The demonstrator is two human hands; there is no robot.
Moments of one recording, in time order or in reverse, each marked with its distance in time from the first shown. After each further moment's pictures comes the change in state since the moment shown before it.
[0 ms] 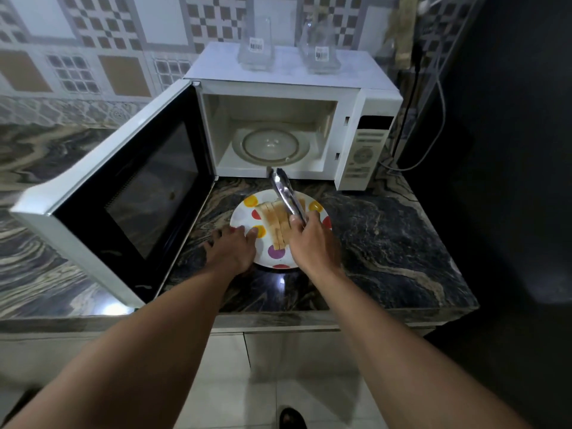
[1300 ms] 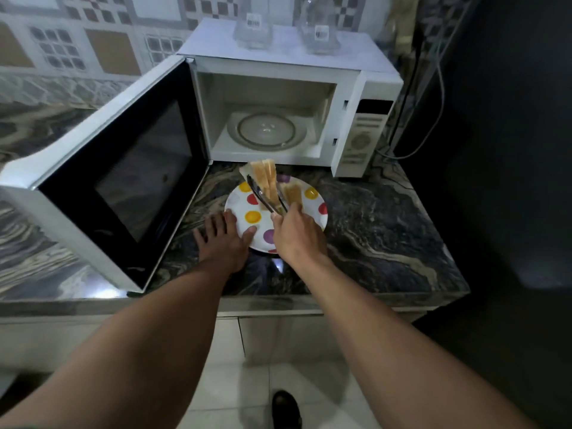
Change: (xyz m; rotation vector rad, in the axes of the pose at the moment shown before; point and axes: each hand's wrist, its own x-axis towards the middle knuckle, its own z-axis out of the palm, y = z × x) left_hand -0.011 -0.015 0.030 0.044 -0.014 0.014; right_hand -0.014 -0.010 0.012 -0.238 -0.105 -0.077
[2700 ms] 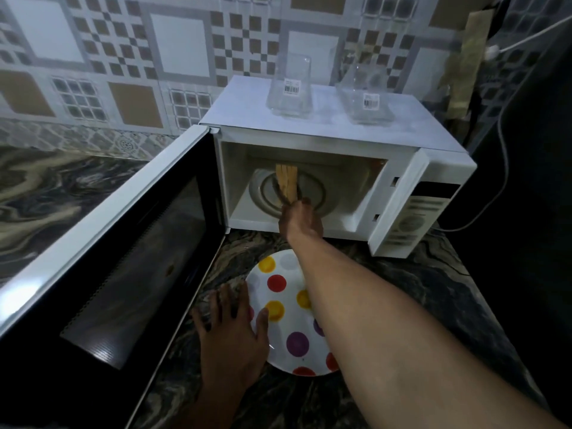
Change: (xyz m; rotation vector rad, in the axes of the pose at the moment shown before) left_hand 0.035 -0.007 0.008 0.082 0.283 -0.017; right_hand 0.242 -0.086 0.018 0.162 0.050 0.152
